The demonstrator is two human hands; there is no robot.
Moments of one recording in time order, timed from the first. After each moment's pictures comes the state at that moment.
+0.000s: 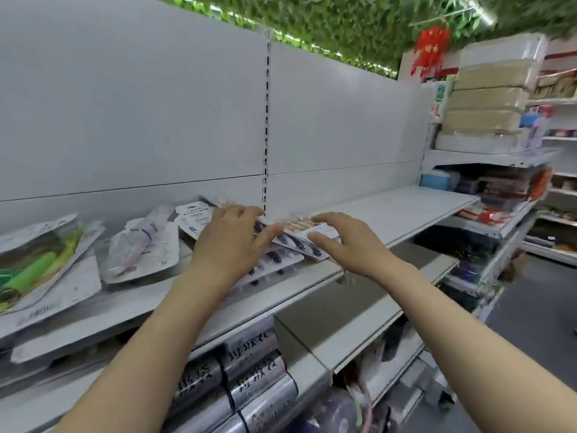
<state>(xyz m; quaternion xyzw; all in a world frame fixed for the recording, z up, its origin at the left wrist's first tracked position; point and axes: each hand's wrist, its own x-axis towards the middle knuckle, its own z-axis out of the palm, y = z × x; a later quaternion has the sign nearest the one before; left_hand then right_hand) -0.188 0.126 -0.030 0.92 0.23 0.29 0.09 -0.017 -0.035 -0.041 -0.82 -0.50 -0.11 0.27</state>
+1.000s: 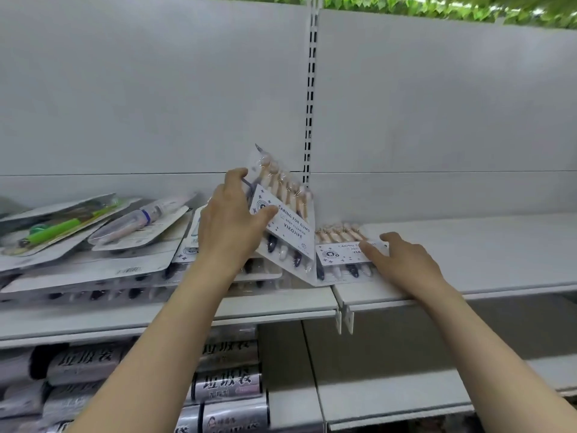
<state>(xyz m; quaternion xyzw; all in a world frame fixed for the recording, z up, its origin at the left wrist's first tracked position) -0.100 0.075 -0.014 0.74 0.48 0.46 0.10 0.169 -0.003 -0.080 -0.84 -0.48 0.03 0.25</state>
